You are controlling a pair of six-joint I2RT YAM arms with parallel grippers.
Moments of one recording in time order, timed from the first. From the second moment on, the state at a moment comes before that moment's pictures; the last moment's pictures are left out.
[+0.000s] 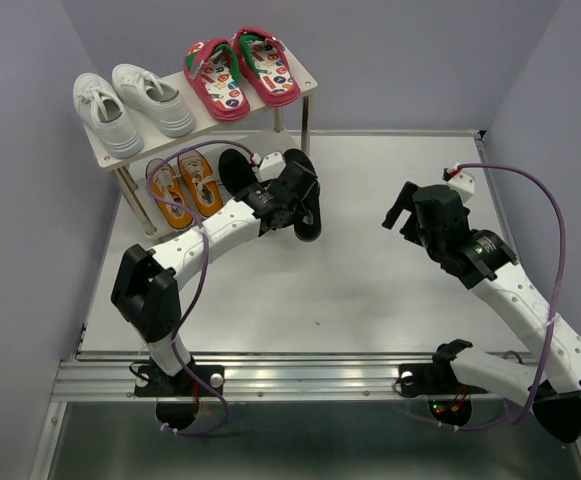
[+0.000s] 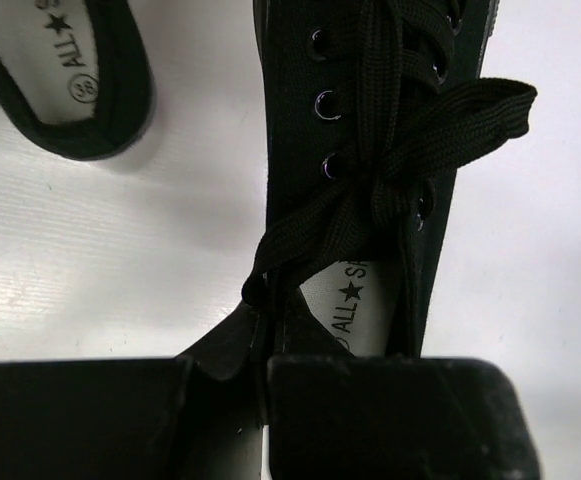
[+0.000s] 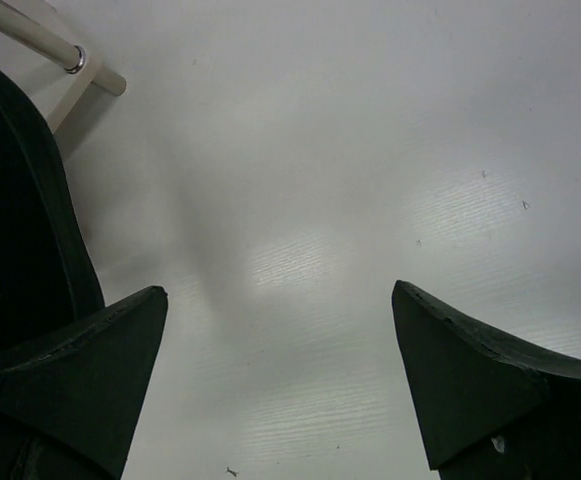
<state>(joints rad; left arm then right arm) -0.78 1.68 1.46 -0.66 -0.42 -0.94 0.53 1.01 1.10 -0.73 0.53 0.74</state>
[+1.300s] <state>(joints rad) -0.54 1.94 1.56 -0.45 -0.60 -1.01 0.53 0.98 1.10 -0.78 0.53 0.74</state>
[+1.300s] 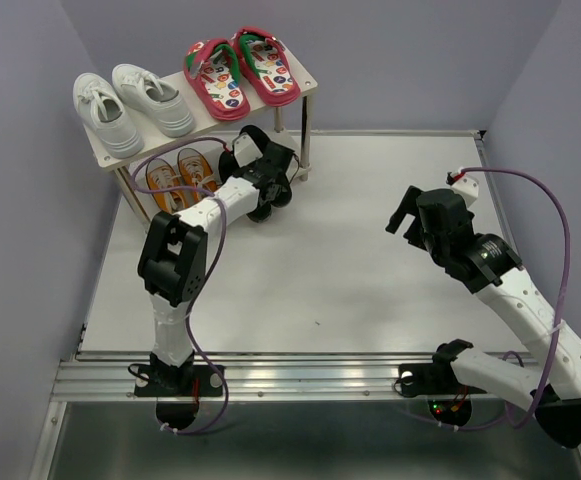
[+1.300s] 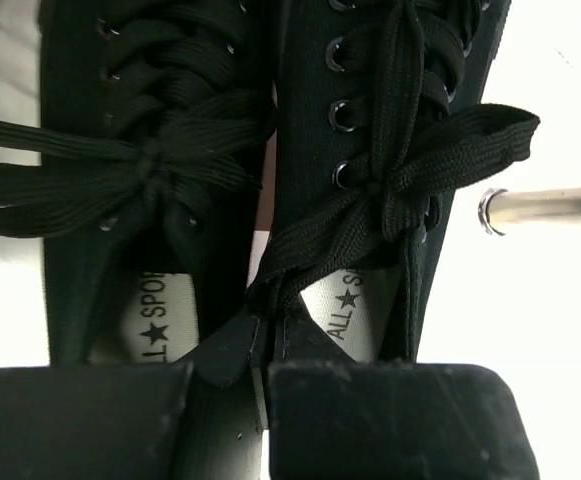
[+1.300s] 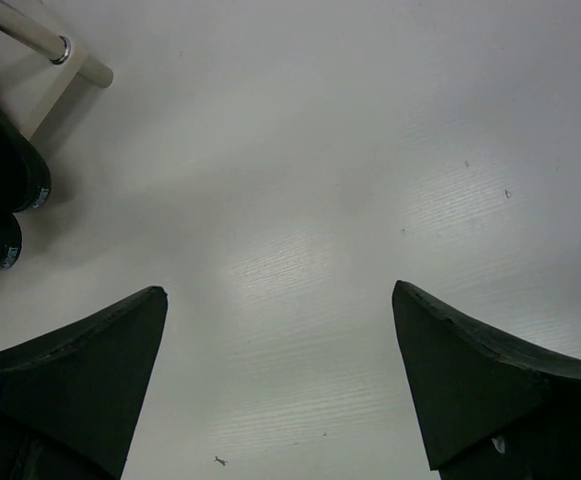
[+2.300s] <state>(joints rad) -0.48 2.17 1.87 -0.48 -0.49 -0.94 0.53 0.98 1.10 -0.80 0.50 0.74</state>
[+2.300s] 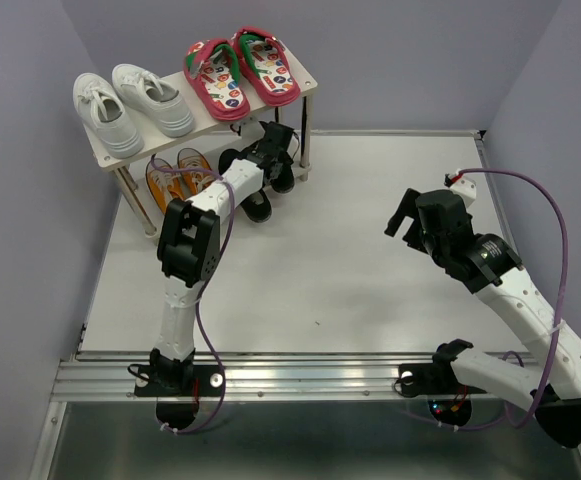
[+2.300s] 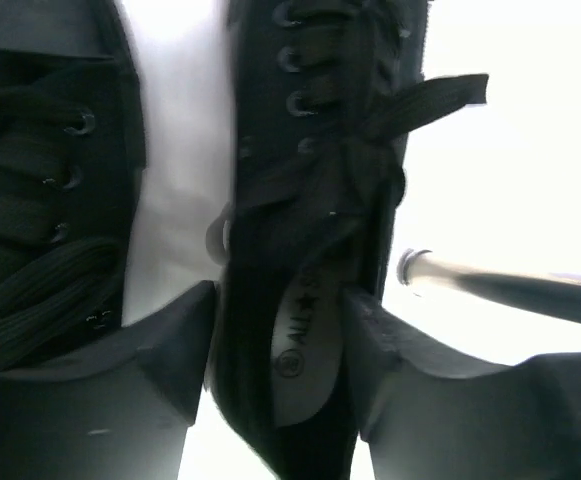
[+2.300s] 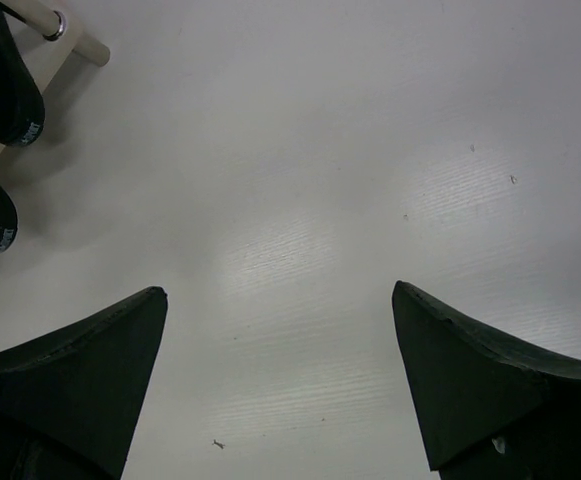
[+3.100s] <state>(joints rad) -0.62 1.97 1.72 -0.53 -0.42 -0.80 0.53 0.99 1.06 -0.78 0.44 0.75</state>
